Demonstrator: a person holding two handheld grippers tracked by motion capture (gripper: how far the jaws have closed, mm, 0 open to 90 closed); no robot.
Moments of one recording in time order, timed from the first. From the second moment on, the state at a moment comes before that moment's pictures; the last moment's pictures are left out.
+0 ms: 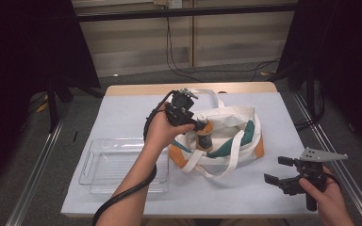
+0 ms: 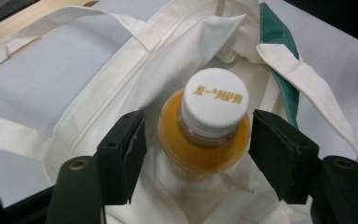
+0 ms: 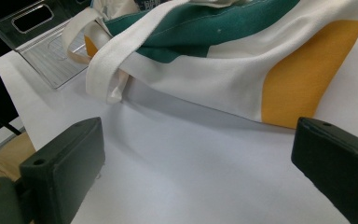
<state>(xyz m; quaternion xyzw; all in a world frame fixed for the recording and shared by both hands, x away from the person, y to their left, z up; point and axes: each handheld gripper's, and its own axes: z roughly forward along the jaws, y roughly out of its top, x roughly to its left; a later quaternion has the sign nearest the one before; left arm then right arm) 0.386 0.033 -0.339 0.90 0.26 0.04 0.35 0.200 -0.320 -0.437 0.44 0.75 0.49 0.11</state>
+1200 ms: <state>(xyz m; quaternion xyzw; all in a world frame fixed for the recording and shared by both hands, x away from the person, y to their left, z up) 0.393 0.015 -0.331 0.92 0.24 0.03 0.32 0.200 -0.319 -0.437 0.44 0.75 0.49 0.11</state>
